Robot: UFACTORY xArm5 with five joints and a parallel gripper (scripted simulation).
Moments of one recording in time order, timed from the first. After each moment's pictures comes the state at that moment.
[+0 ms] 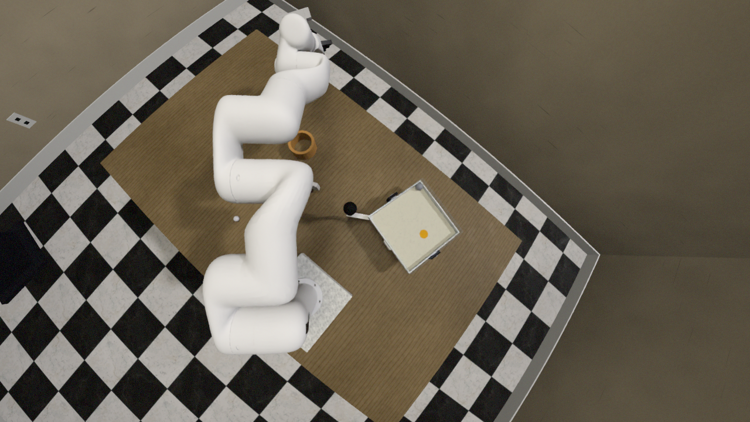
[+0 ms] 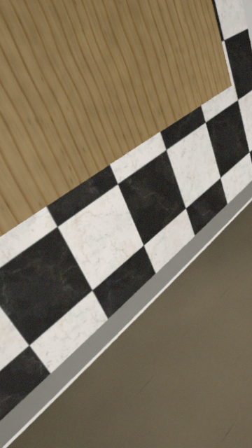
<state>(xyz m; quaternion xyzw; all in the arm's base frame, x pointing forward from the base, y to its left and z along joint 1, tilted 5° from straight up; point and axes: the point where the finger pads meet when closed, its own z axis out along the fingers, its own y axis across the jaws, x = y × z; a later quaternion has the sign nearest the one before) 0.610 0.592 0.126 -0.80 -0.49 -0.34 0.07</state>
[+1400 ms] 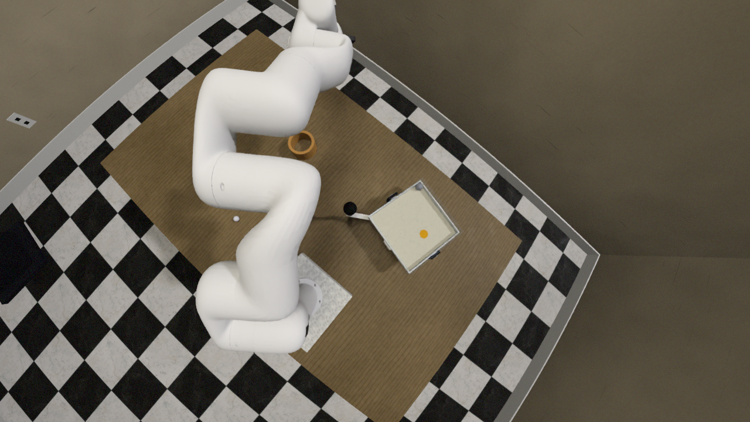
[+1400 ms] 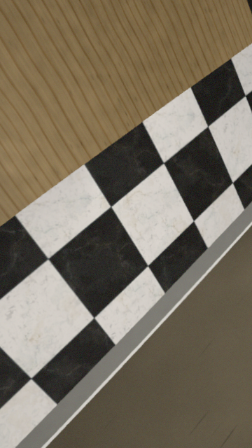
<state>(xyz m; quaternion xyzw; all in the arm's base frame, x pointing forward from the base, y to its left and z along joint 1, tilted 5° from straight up) 0.621 0.499 0.185 -0.84 -0.46 -0.28 0.05</state>
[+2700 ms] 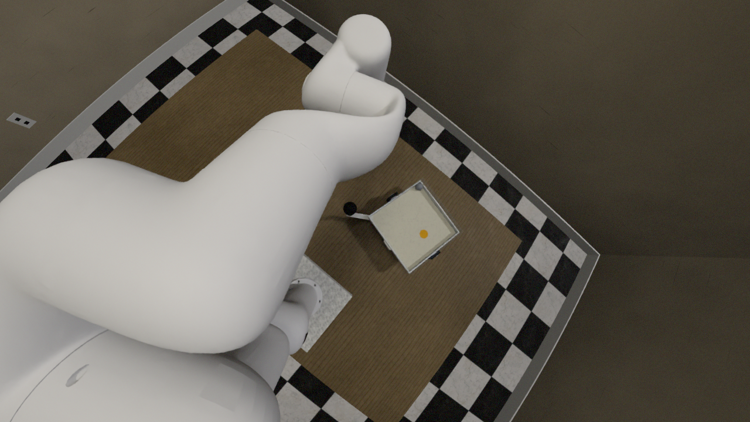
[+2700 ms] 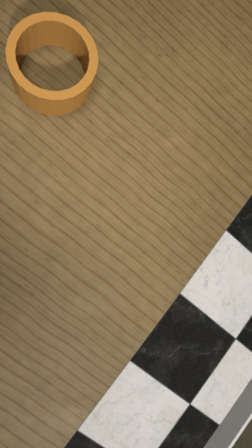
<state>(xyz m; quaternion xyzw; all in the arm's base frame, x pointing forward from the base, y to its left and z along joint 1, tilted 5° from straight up) 0.468 0.218 0.247 -0.92 -0.36 -0.12 0.01</state>
